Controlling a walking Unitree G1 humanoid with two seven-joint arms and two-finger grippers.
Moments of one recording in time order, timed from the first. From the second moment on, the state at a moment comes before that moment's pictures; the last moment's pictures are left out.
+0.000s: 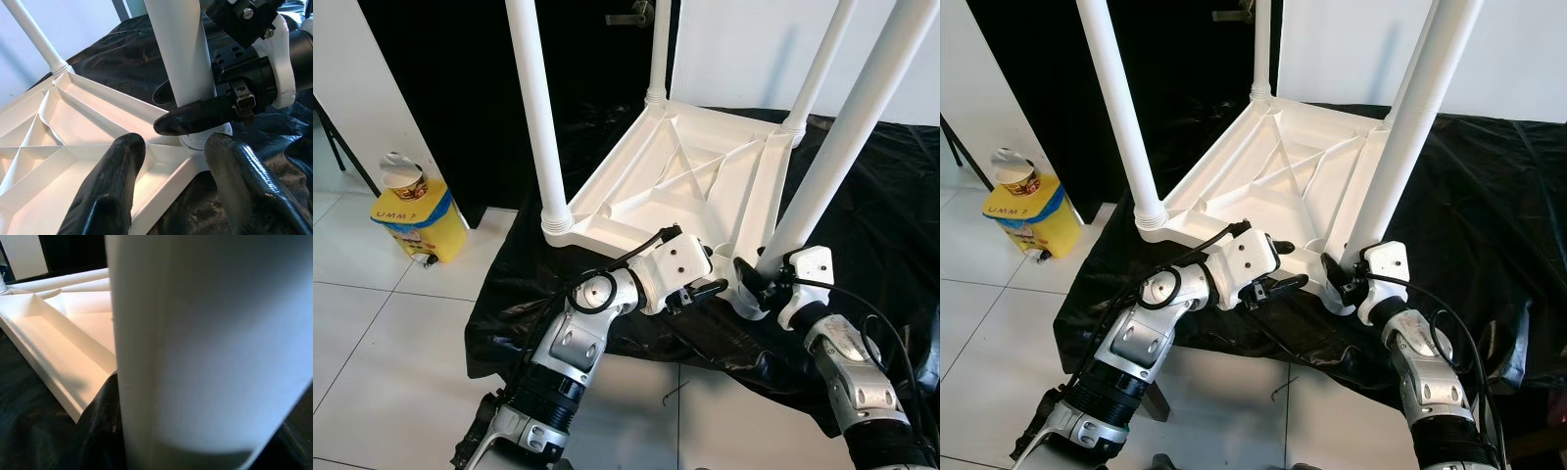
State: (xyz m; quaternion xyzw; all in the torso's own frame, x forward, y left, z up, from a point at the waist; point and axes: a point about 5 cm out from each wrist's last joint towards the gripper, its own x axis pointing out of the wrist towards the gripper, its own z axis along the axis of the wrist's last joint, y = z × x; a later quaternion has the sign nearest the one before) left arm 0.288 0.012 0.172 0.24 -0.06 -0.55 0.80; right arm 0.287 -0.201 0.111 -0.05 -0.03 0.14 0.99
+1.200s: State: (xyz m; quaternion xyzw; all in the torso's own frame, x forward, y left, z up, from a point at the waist) left arm 0.288 0.012 0.171 0.24 -0.06 -0.55 0.80; right arm 0.277 -0.170 0.109 0.00 -0.03 -0.03 1.00
